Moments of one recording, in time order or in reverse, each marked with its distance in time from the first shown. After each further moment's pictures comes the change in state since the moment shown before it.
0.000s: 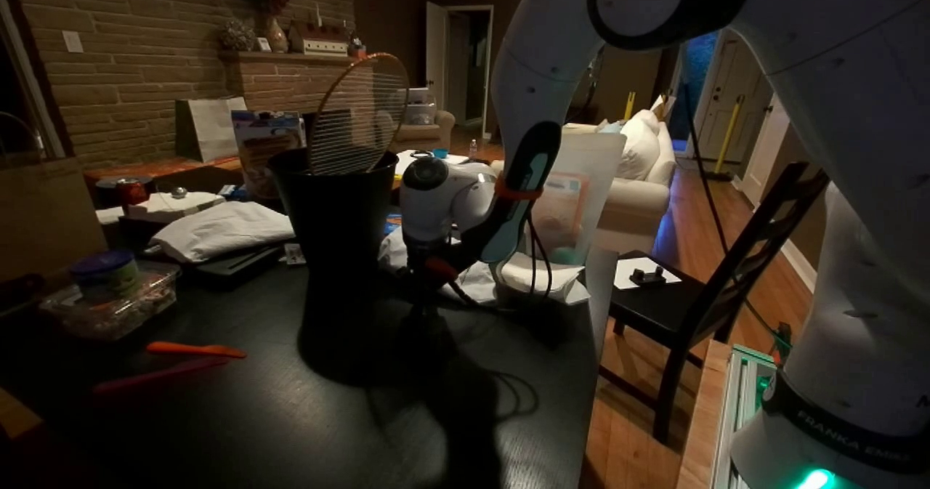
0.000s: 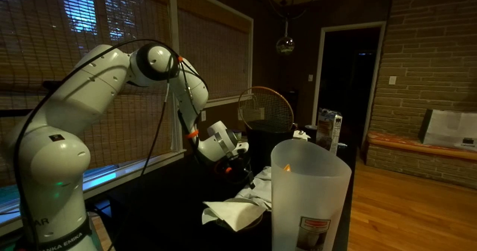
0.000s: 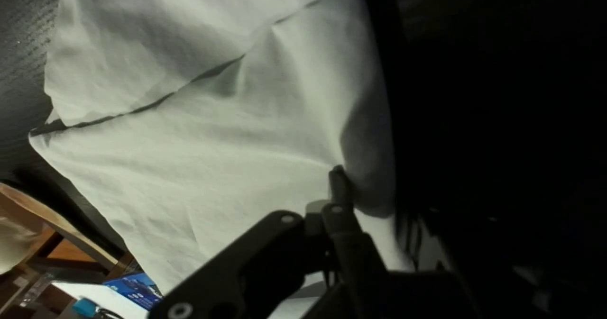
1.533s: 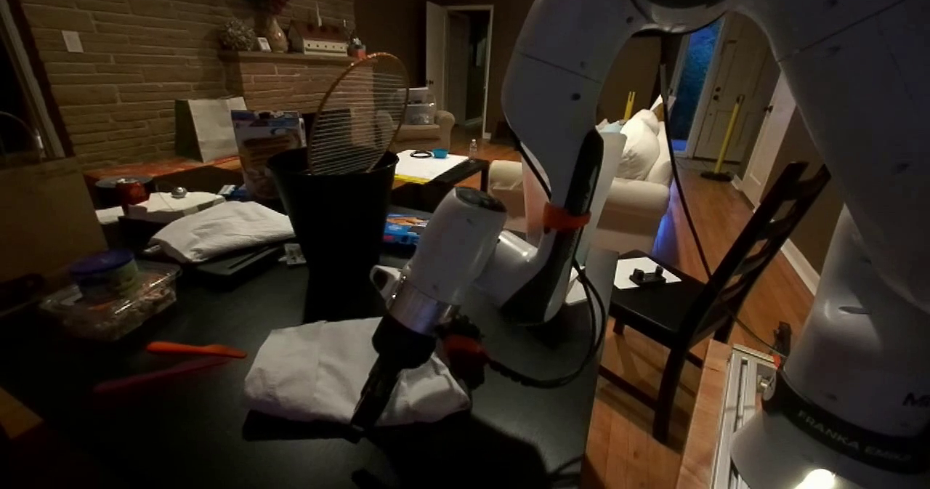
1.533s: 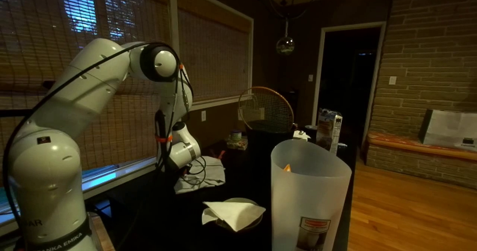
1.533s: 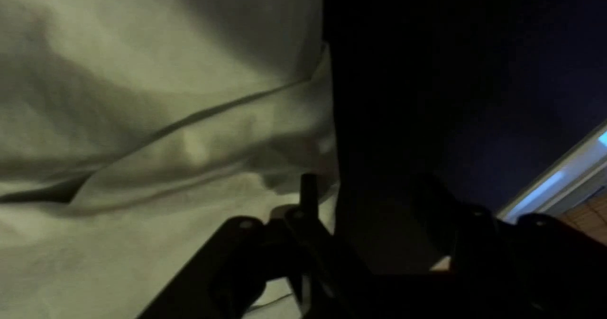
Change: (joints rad) arm -0.203 -0.071 0.487 -0.297 -0.395 0.563 -0.132
